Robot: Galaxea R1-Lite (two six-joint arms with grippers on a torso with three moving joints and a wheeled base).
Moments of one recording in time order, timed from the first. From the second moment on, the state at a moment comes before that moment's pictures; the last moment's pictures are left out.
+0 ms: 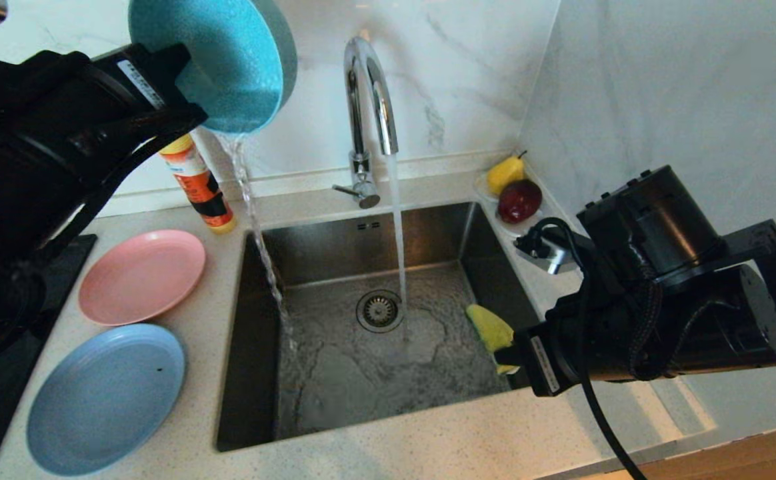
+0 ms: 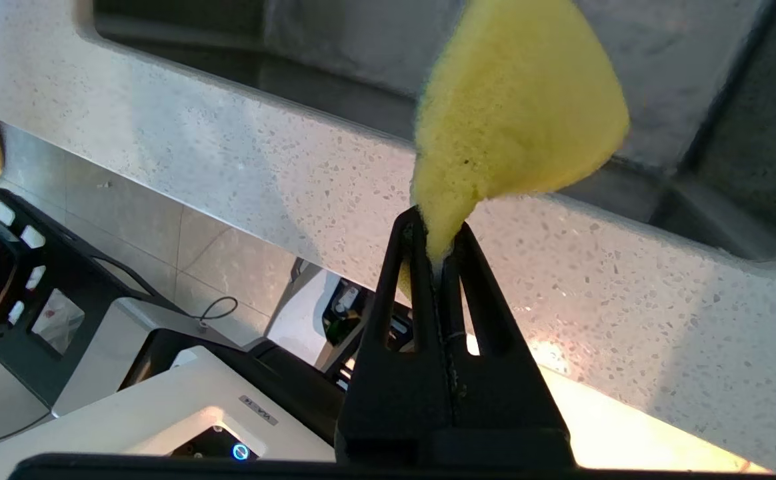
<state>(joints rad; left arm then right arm) -0.43 1.42 -0.93 -0.96 0.22 -0.06 0.74 1.61 -1.23 0.34 0.03 0.29</state>
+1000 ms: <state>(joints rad) -0.45 1.31 -0.97 -0.11 0.18 -0.11 0.90 1.47 -1.25 0.32 0.20 0.29</state>
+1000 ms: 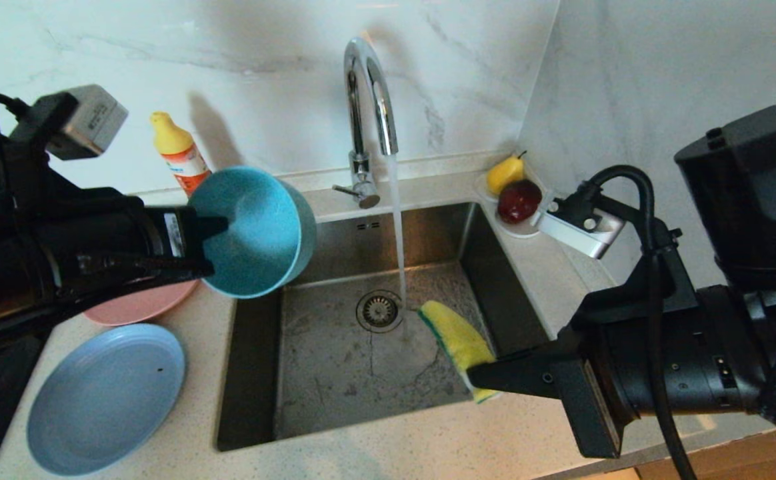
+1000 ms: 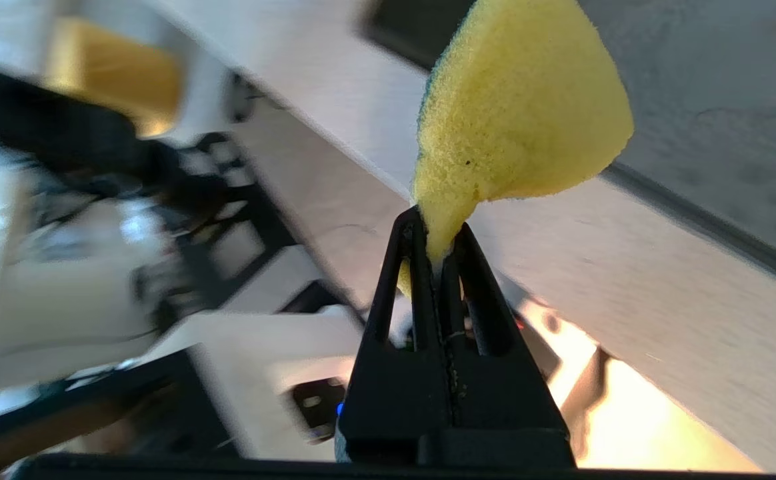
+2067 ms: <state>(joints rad) -0.70 1.48 -0.75 -0.51 0.46 -0.03 1.01 1.65 -1.49 0.39 0.30 0.35</state>
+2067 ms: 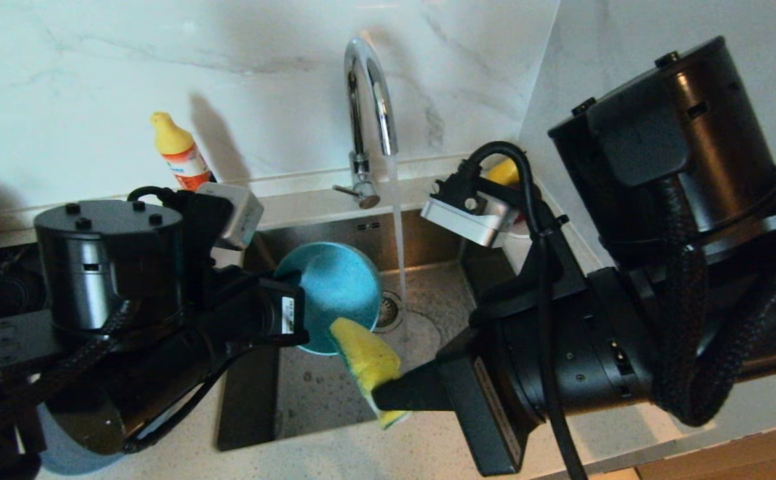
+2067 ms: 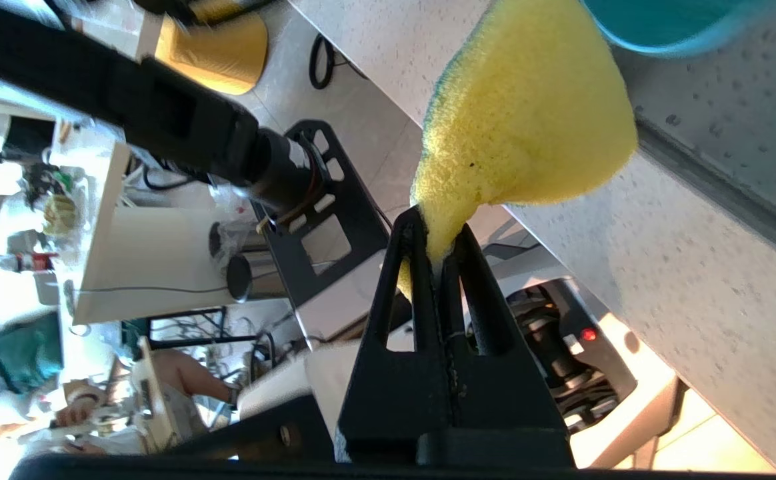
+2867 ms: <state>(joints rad) -0.76 1.55 -0.66 -0.70 0.48 -0.03 0.89 1.76 -1.58 0.39 0.30 0.40</state>
